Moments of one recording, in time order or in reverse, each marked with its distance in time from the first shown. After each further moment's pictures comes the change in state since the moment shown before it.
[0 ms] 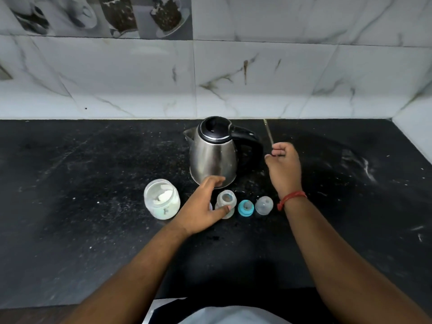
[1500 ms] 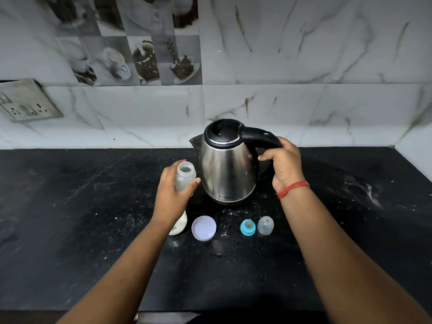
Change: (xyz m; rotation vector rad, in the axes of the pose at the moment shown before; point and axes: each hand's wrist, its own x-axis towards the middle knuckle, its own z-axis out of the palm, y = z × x) left_hand -0.010 0.043 -0.069 0.023 0.641 -0.007; right_hand -0.002 -0.101 -0.025 0.625 -0.199 0.085
